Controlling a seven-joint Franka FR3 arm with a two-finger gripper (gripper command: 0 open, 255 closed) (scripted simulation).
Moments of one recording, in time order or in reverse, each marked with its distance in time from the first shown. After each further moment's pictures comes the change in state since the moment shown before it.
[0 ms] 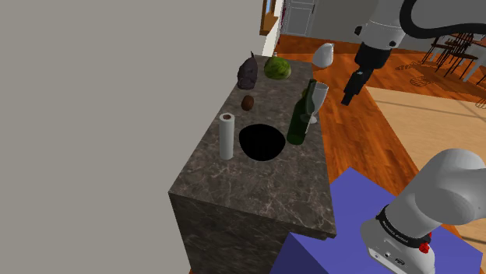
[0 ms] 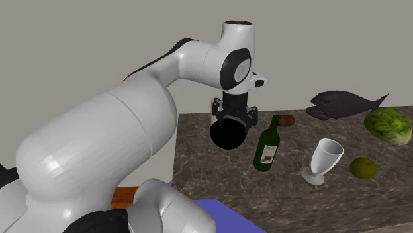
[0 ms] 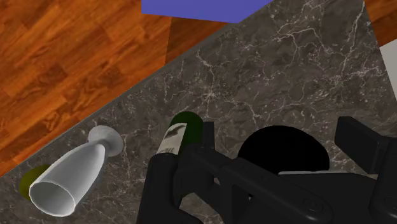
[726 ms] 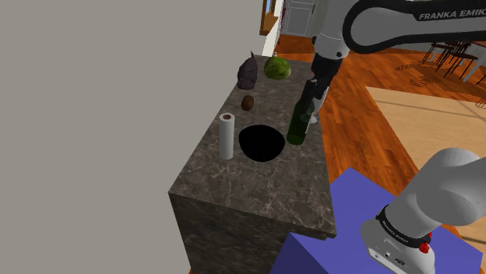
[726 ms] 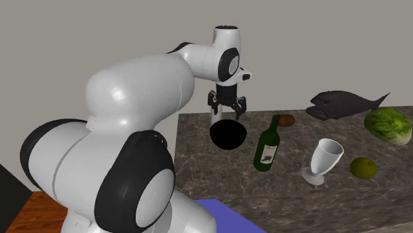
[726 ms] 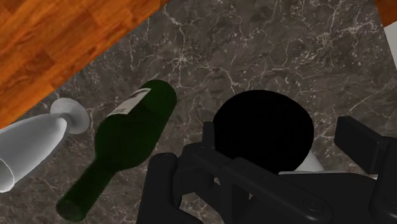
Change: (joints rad) arm 0.037 0.270 0.121 0.087 0.052 0.186 0.141
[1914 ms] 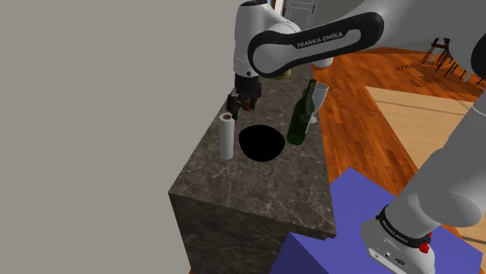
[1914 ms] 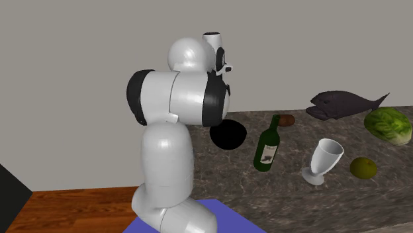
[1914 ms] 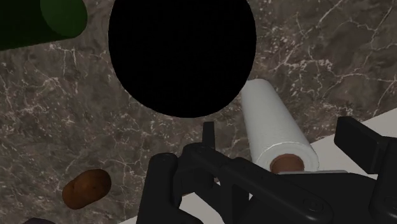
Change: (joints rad) arm 0.063 0.651 0.182 0.471 -0.124 0.169 0.314
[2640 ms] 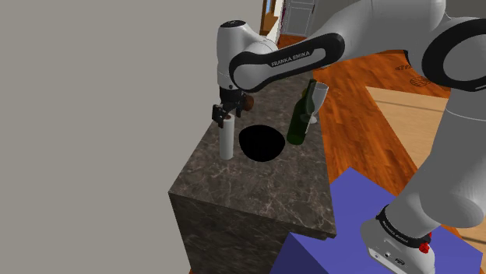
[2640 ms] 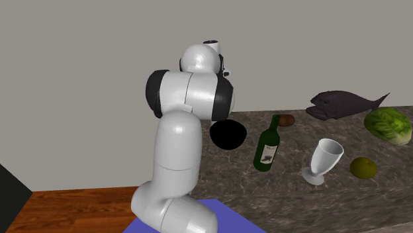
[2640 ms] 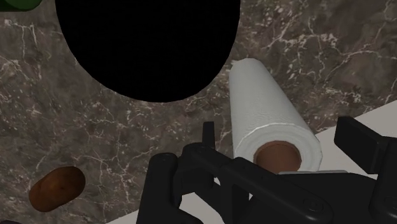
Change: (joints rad) arm 0.037 0.194 0.001 0.130 -0.071 0.053 0.067
